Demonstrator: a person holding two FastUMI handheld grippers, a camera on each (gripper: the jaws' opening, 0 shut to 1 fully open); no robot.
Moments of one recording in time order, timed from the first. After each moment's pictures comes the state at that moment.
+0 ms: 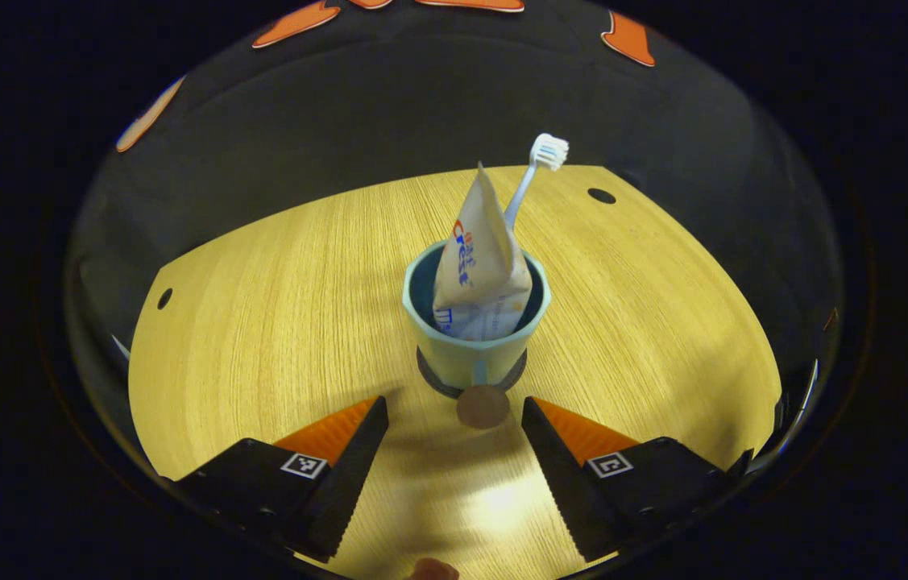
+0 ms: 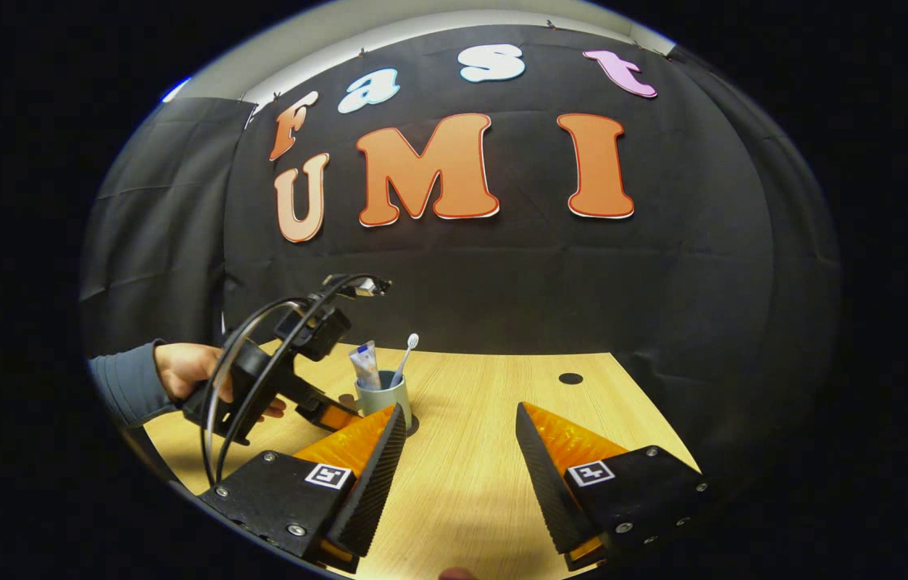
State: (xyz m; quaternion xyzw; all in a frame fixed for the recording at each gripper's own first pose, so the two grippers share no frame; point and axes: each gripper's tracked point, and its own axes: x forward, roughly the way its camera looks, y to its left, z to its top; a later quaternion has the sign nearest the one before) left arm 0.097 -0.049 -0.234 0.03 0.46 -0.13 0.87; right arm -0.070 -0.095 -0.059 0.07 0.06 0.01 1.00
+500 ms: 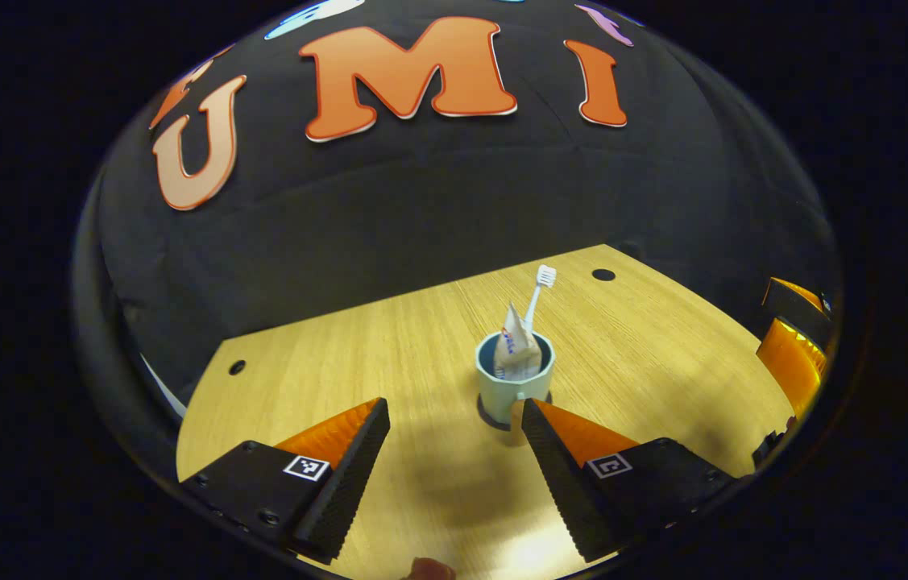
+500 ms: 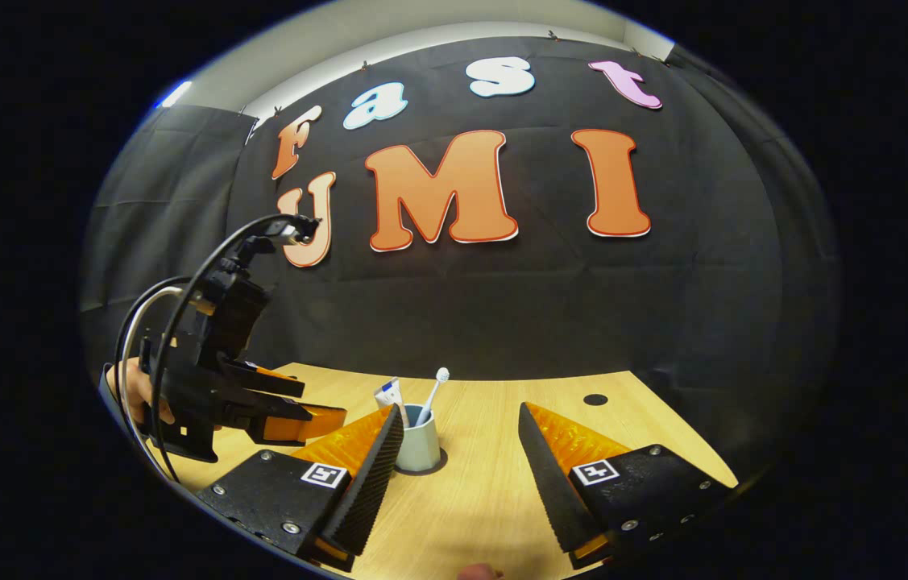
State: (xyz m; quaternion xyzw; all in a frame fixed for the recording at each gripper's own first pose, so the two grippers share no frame) left arm 0.093 0.003 -0.136 0.09 0.28 -0.07 0.95; right arm -0.043 -0.049 -0.030 0.09 0.01 0.01 1.00
